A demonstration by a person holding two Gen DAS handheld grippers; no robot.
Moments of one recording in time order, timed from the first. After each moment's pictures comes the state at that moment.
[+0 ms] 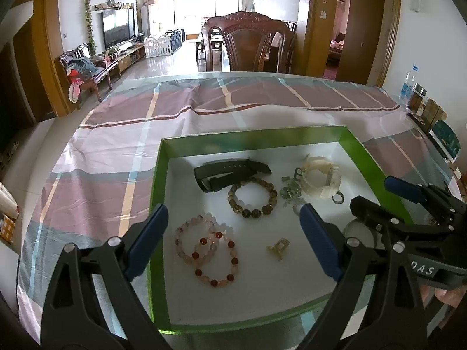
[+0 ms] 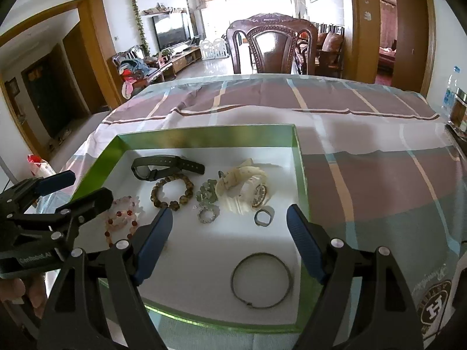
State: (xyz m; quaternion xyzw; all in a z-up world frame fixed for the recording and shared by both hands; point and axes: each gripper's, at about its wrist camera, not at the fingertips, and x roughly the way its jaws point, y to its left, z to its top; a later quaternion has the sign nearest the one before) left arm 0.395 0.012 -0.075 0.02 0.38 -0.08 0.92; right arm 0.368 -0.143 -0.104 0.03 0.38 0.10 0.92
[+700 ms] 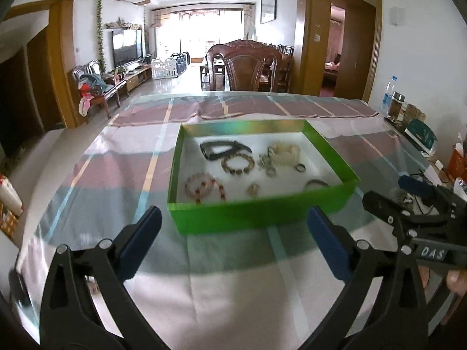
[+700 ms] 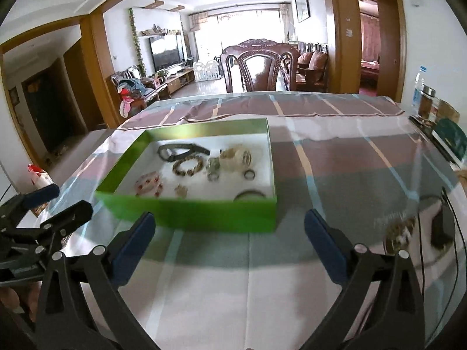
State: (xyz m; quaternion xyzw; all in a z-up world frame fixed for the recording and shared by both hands) left arm 0.231 0.011 -0.049 0.01 0.32 -0.07 0.94; right arm 0.218 -0.156 -0.076 0.04 0.33 0.07 0.94
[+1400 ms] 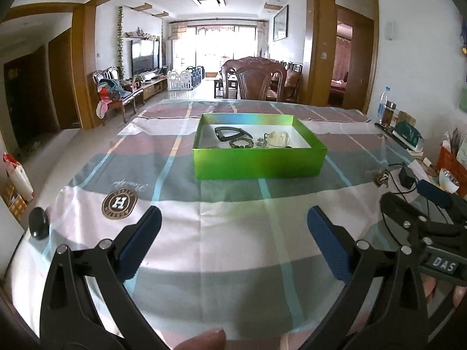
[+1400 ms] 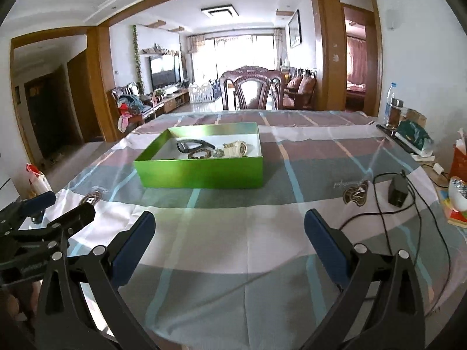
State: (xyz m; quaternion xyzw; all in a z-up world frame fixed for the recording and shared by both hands) left arm 0.076 0.021 -0.043 -0.01 0.28 -0.04 0.96; right arm 0.060 -0.147 -0.057 0.02 0.26 0.05 0.96
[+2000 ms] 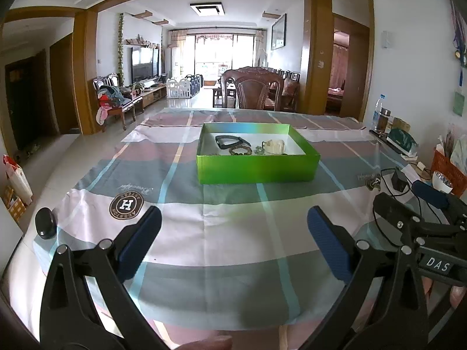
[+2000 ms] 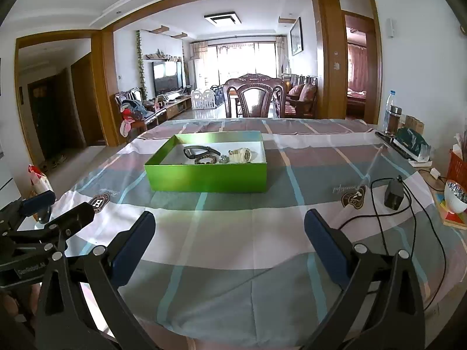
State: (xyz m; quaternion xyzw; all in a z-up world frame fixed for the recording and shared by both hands) left arm 0.051 0.025 -0.032 -0.01 0.26 -0.04 0.96; right arm 0.045 -0.139 -0.045 0.01 0.25 0.05 0.97
